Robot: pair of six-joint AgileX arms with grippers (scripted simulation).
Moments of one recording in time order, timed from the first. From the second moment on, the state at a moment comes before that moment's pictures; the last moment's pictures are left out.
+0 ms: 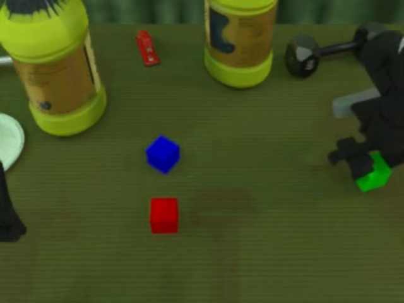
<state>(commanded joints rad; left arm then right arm) 0.00 0.00 0.00 0.00 0.00 0.00 0.20 2.01 1.34 -0.85 0.00 -0.12</state>
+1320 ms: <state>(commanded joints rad) 0.00 0.00 0.00 0.00 0.00 0.00 0.59 2.10 1.72 -1.17 0.02 0.51</state>
